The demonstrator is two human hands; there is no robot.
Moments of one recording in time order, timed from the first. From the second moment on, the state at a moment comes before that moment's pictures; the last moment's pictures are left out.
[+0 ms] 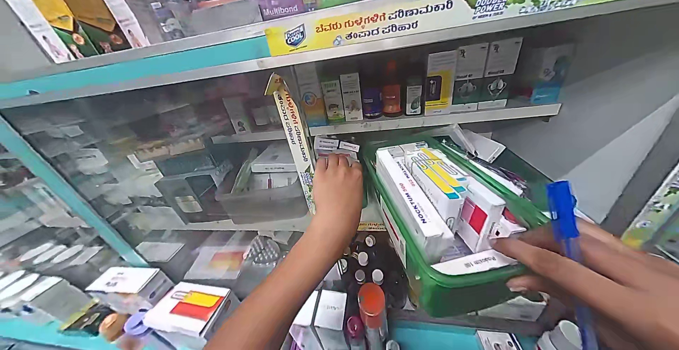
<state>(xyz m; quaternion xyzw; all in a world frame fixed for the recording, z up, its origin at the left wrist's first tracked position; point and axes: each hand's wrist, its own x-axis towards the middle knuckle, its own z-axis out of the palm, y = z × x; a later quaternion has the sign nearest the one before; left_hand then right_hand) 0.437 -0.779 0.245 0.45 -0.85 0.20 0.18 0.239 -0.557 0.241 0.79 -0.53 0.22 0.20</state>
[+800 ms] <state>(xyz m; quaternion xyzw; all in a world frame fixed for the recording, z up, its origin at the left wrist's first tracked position) 0.451 -0.774 0.245 0.39 -0.87 0.28 0.15 0.251 -0.686 0.206 0.68 -0.57 0.24 0.38</state>
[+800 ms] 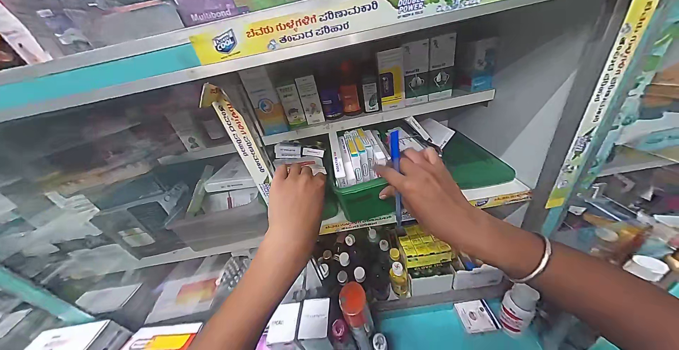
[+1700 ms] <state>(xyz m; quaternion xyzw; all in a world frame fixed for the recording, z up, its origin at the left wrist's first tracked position) 0.412 -0.796 0.226 0.29 -0.92 0.13 0.23 0.242 -0.703 0.177 0.65 -0.53 0.45 0.32</state>
